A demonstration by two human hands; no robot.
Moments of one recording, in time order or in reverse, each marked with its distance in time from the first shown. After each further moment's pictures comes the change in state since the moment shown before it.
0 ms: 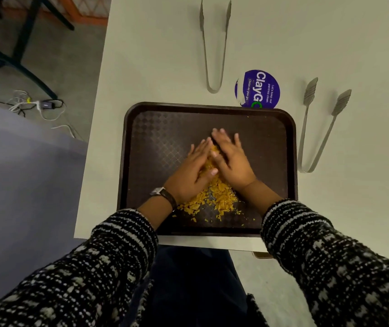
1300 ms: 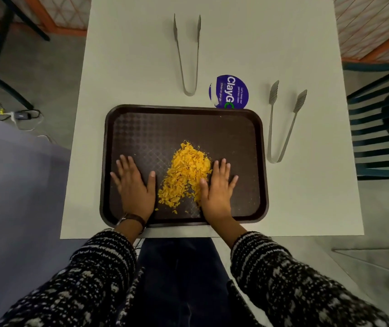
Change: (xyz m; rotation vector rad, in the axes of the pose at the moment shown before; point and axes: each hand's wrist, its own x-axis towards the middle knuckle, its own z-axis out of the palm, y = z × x) left_hand -0.068 -0.030 0.006 0.293 0.450 -0.574; right_hand -0.093 -0.028 0.040 -0.186 0.222 0.435
